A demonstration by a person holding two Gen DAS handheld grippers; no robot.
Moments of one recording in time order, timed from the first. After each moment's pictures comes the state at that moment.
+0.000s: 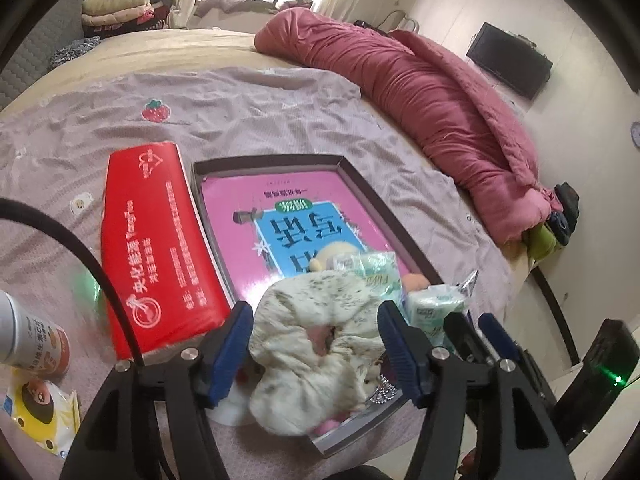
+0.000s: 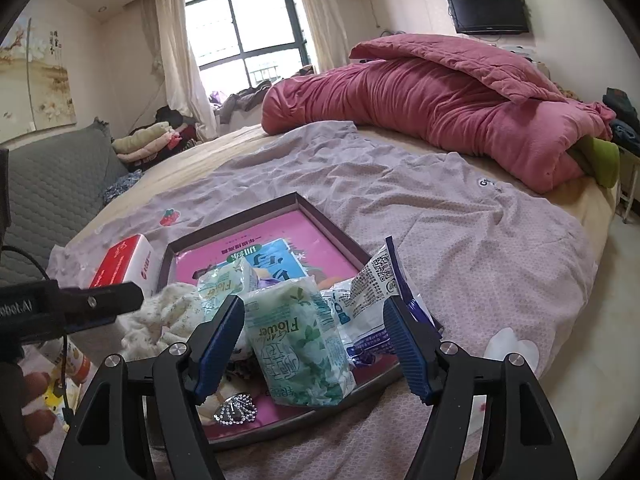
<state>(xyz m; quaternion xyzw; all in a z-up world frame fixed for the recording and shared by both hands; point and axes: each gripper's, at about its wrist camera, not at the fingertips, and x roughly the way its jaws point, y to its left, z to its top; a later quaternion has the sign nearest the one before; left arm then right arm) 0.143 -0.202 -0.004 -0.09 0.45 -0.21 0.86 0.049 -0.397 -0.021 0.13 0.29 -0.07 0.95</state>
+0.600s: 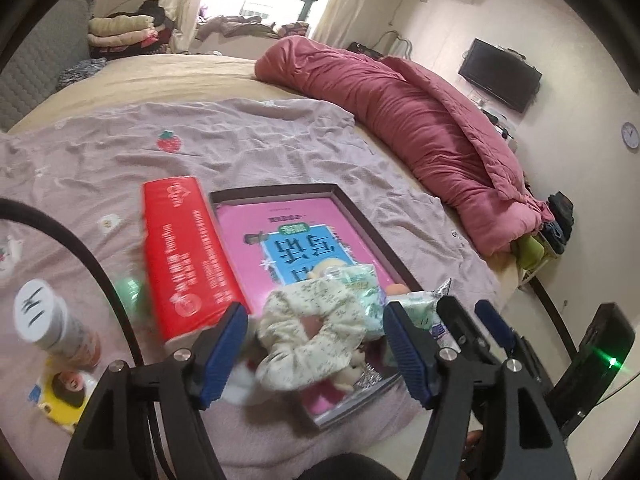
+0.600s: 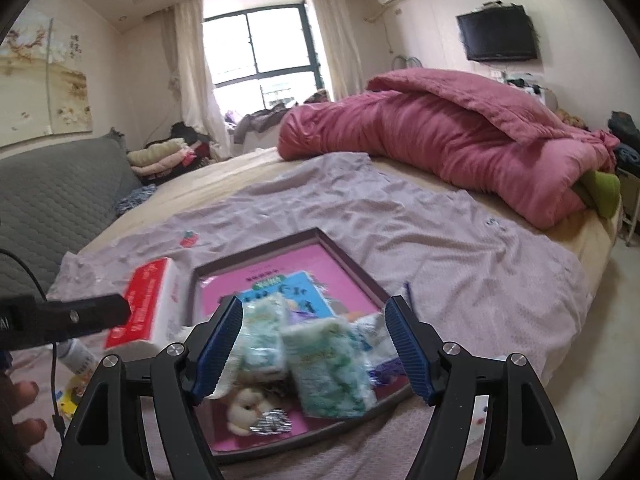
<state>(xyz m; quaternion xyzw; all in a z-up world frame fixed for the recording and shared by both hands) 0.104 -0.176 0.036 -0.10 0.41 -0.21 0.88 0.032 -0.374 0.018 0.11 0.24 -0.05 0.96</state>
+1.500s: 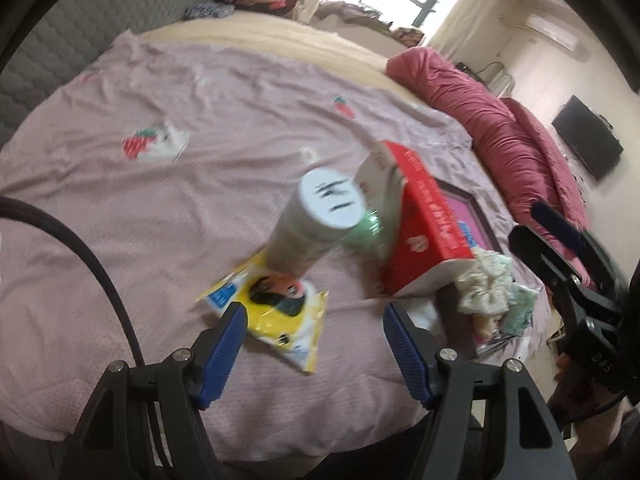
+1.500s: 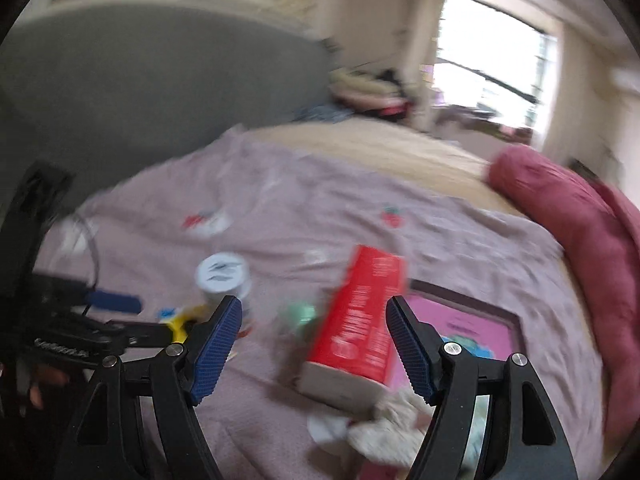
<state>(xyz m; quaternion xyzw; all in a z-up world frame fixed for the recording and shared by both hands) 0.055 0.026 -0.016 -0.19 0.47 -0.05 0.86 0.080 -0.163 0.063 -0.17 0.29 0.28 0.90</state>
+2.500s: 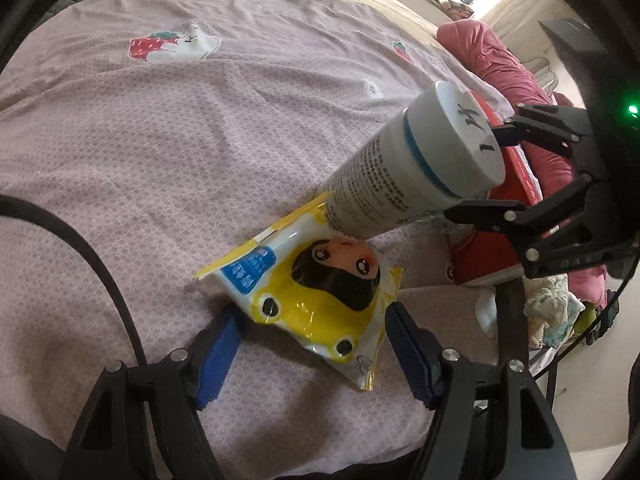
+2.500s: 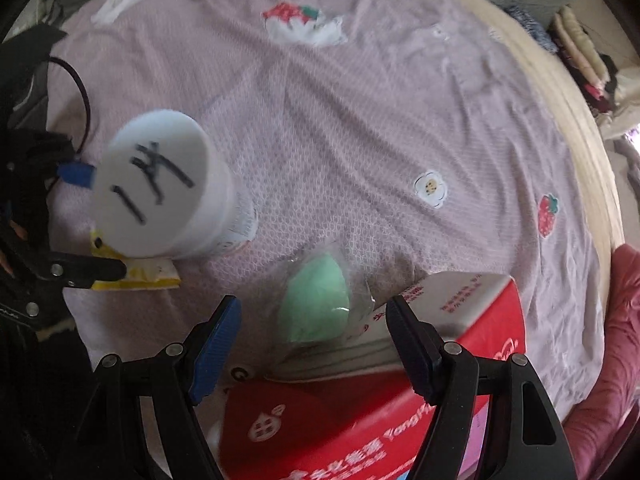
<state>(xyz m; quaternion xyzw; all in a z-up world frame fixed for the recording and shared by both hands) 0.095 0.035 -0.095 -0.23 0.54 -0.03 0.81 0.204 -0.059 -0.047 -0.47 0.47 0.42 0.62</state>
